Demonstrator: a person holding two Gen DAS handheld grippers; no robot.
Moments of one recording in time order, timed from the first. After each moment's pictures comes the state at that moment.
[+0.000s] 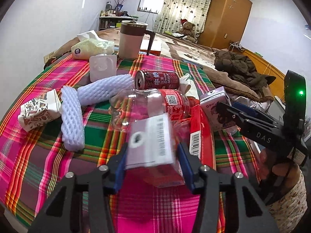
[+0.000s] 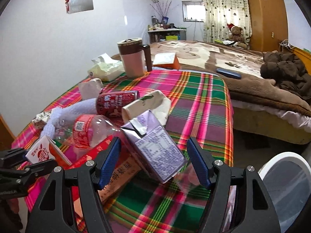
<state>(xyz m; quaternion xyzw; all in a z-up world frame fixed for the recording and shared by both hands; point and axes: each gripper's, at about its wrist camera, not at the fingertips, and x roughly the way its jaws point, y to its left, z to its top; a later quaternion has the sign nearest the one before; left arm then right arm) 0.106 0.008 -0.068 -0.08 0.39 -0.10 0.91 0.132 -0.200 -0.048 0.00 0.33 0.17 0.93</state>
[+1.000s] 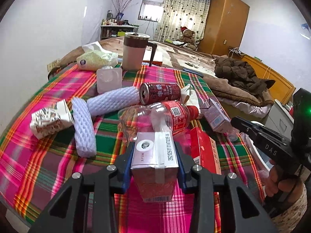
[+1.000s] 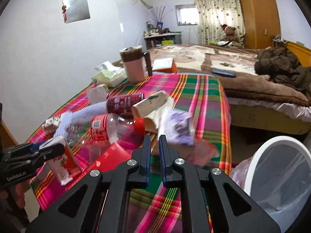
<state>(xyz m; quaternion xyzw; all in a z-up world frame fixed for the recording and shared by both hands) 0.099 0.015 -0.058 -0.07 0.36 -0.09 0.93 0.111 -0.203 -0.046 0.02 0.32 0.16 0.93</state>
